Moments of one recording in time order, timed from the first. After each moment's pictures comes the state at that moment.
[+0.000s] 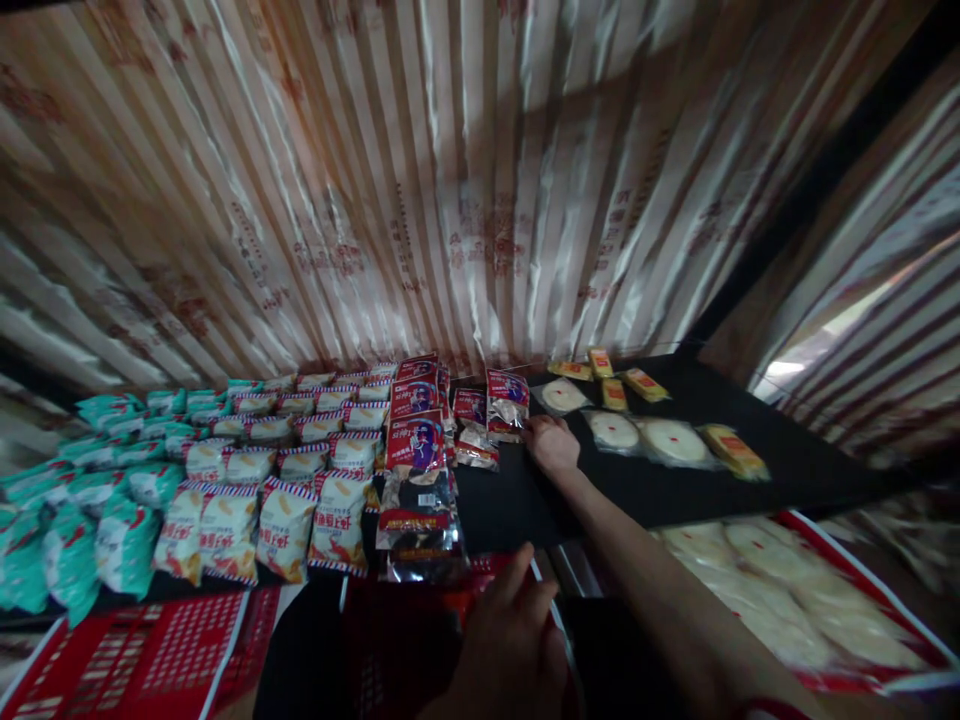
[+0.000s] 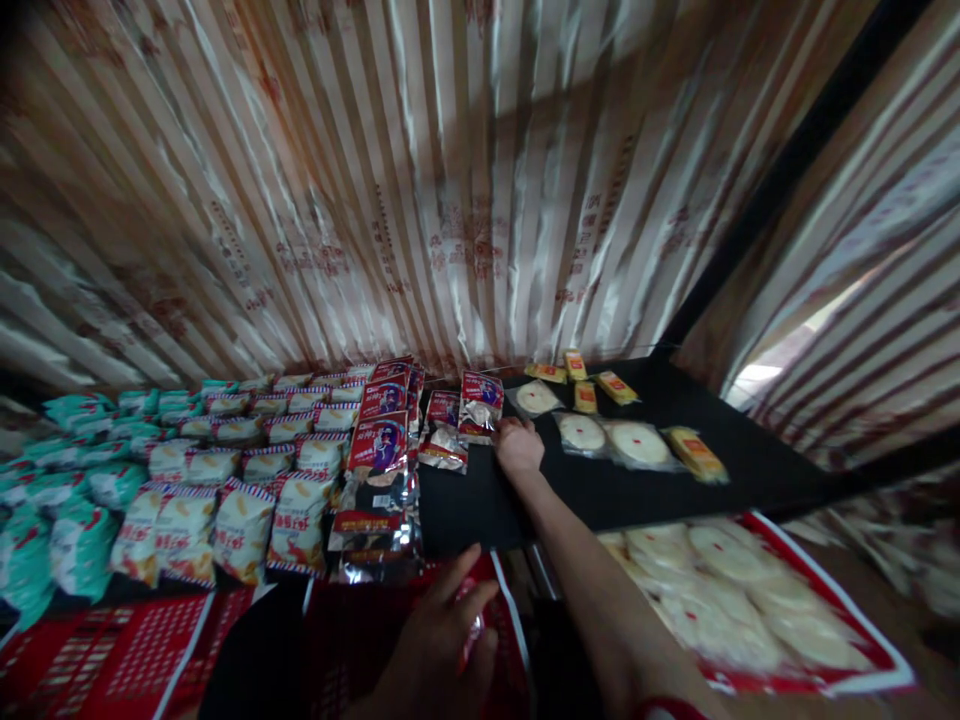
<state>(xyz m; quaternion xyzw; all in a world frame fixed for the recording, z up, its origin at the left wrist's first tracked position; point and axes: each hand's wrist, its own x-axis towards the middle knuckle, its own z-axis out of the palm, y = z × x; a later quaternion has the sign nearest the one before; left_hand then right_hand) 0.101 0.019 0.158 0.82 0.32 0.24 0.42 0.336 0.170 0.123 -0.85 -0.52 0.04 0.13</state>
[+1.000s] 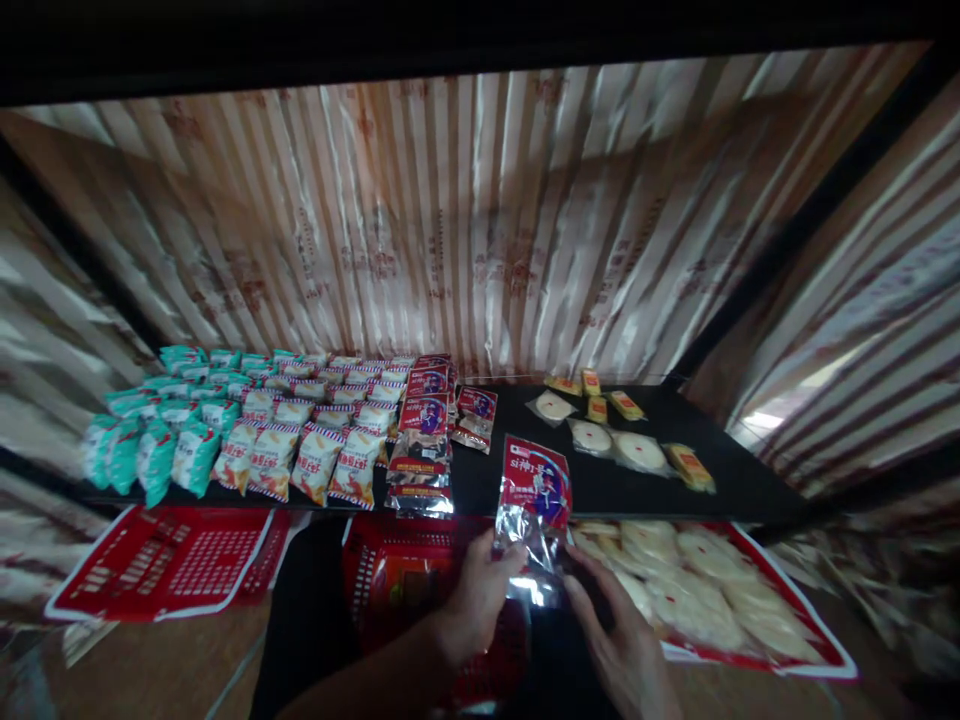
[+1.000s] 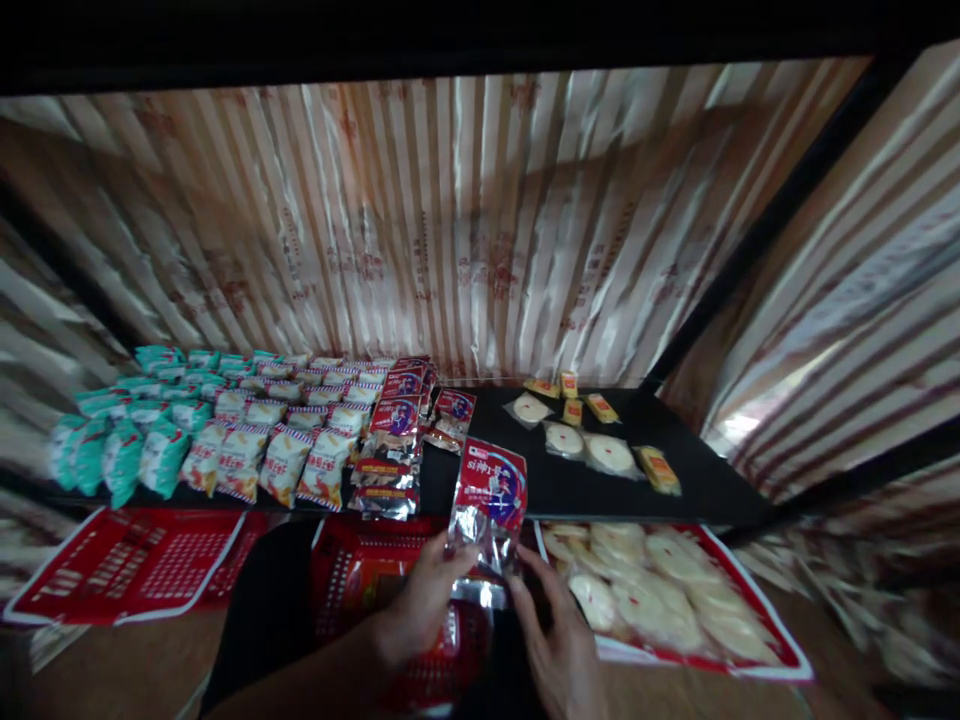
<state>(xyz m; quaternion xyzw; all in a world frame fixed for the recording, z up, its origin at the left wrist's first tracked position) 0.128 -0.018 0.163 0.31 0.38 0.39 0.78 0.263 -0.090 0.147 -0.71 -0.47 0.17 0.50</state>
